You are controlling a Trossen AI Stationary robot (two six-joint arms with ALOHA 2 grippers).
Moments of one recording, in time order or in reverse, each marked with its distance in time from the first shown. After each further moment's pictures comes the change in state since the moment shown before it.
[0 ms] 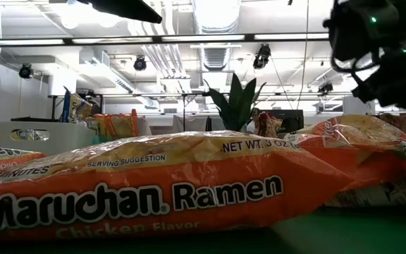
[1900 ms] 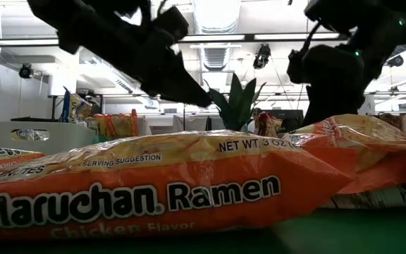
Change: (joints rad) left arm 0.104 0.511 -0.065 0.508 0.222 -0.331; right arm 0.007 0.009 -0.160 1.108 0.345 -0.467
